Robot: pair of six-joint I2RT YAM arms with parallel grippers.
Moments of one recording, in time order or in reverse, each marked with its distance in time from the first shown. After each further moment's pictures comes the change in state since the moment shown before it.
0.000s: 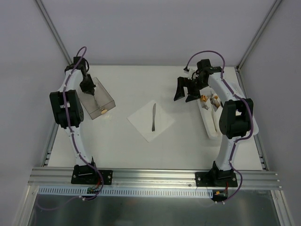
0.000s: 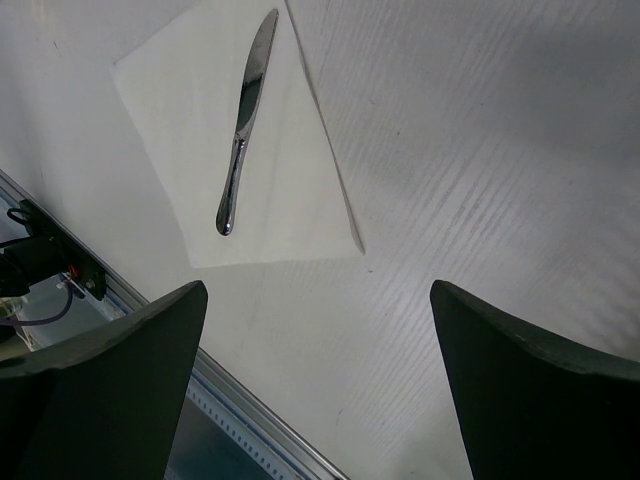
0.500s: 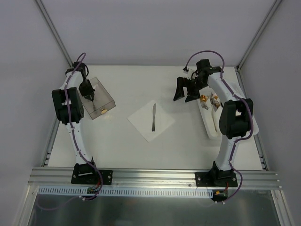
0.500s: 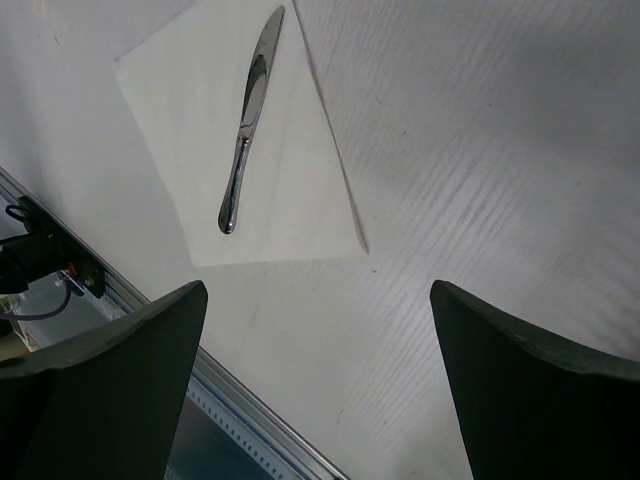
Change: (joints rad) left arm 0.018 0.106 0.060 -0.050 -0.035 -0.018; right arm 0.011 -0.004 -0.002 0.000 0.001 -0.002
